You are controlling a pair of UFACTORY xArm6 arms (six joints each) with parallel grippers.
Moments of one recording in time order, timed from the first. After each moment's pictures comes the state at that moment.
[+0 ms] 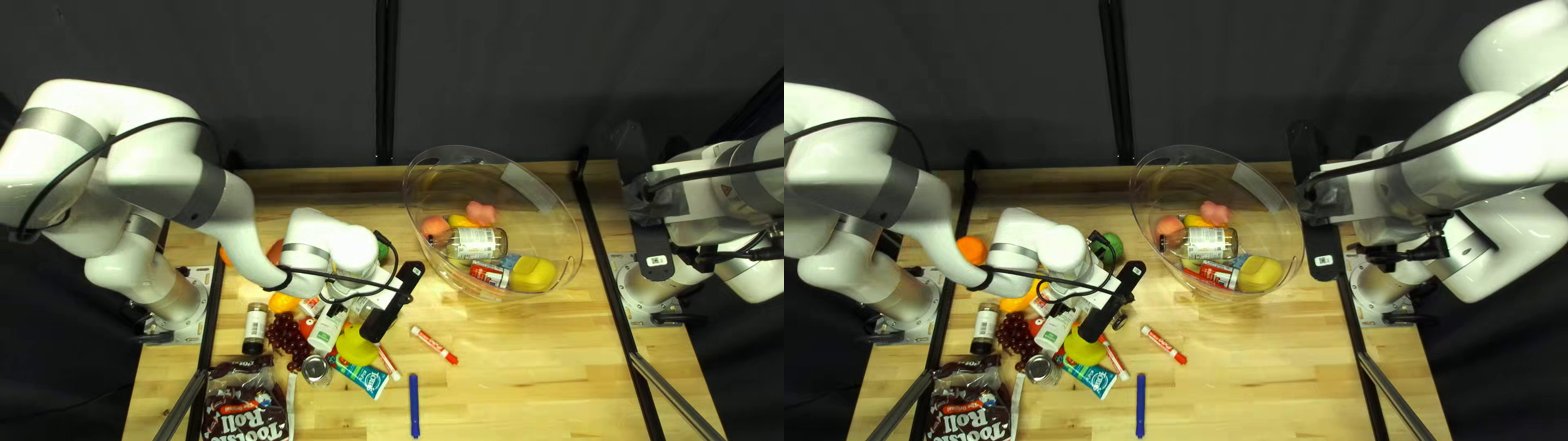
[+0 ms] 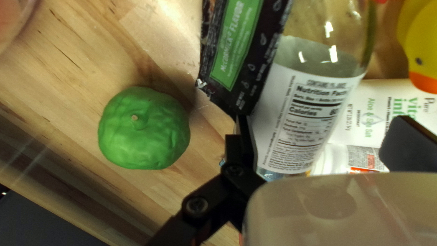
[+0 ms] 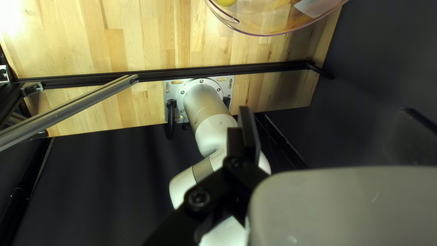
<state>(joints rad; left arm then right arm) -0.07 0.04 -0.73 0.15 0.79 0.39 0.54 -0.50 -1.37 -0.28 2.09 0.33</state>
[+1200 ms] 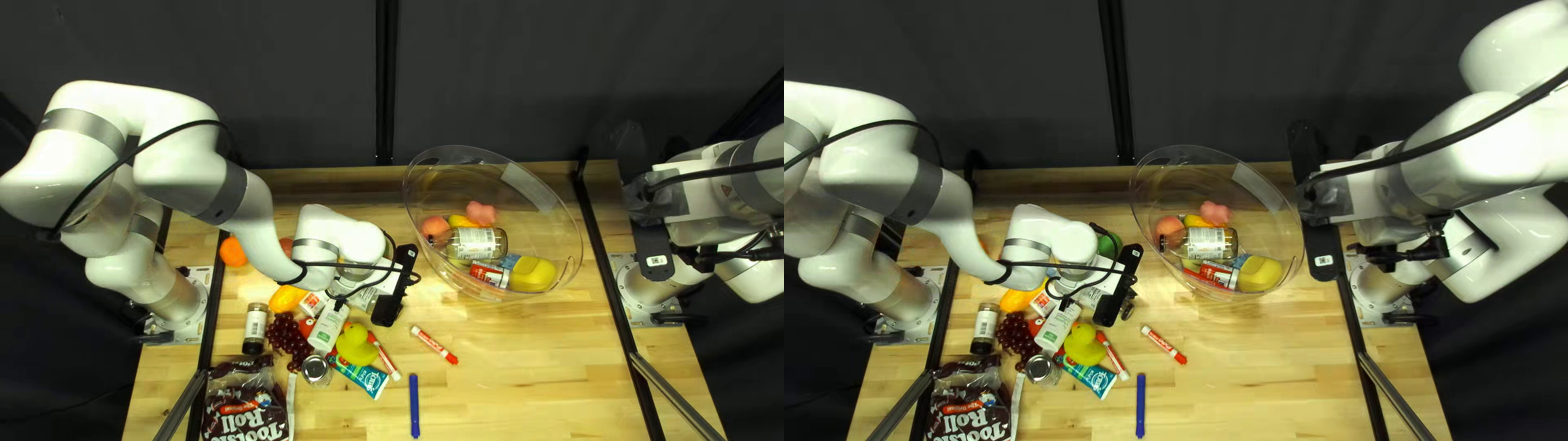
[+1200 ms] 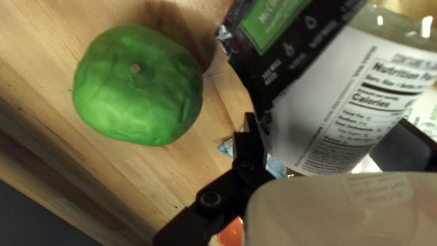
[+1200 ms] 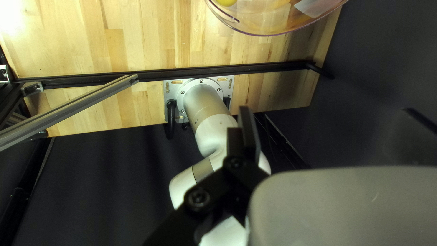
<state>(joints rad) -0.06 0.05 -0.75 0.19 0.85 0.19 0.54 -0.50 -1.37 -0.28 2.09 0.33</state>
